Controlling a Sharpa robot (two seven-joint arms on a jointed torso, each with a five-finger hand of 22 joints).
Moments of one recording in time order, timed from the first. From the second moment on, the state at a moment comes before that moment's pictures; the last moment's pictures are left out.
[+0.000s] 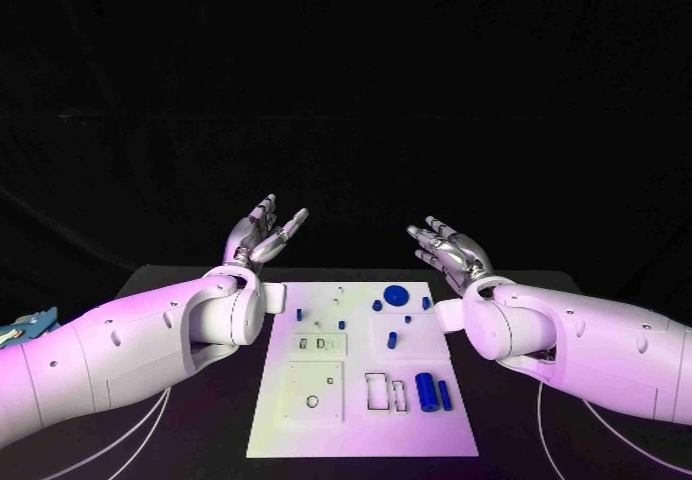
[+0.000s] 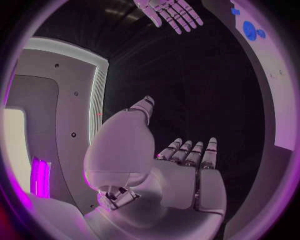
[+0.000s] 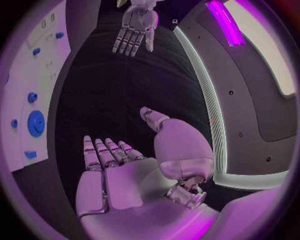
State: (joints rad) left arm 1.14 -0.73 -0.01 1.40 -0.04 -0.61 0.54; left_hand 1.30 -0.13 0.21 0.28 0.09 0.11 0.13 0.01 0.02 0.06 0.17 0.01 0.01 0.06 0.22 0.01 0.01 0.05 0.14 0.28 0.02 0.03; right arm 1.18 -0.74 -0.11 1.45 -0.02 -0.51 0.42; right_hand 0.93 0.04 0.49 -0.01 0.12 0.09 0.13 0.02 0.02 0.11 0.26 0.02 0.02 0.10 0.25 0.02 0.02 0.08 0.15 0.29 0.03 0.03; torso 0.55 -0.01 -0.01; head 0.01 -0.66
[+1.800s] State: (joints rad) left arm 1.19 -0.97 0.01 1.75 -0.18 -0.42 0.52; left_hand 1.42 -0.15 0.45 0.20 0.09 0.85 0.22 0.28 0.17 1.01 0.17 0.11 0.07 0.98 0.13 0.33 0.25 0.18 0.89 0.24 0.32 0.12; right arm 1.34 -0.73 -0.13 1.35 -1.52 -0.26 0.03; right_hand 1.20 -0.17 0.51 -0.12 0.18 0.91 0.17 0.24 0.27 1.04 0.10 0.16 0.16 1.46 0.02 1.30 1.16 0.13 1.28 0.12 1.19 0.95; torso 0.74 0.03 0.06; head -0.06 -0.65
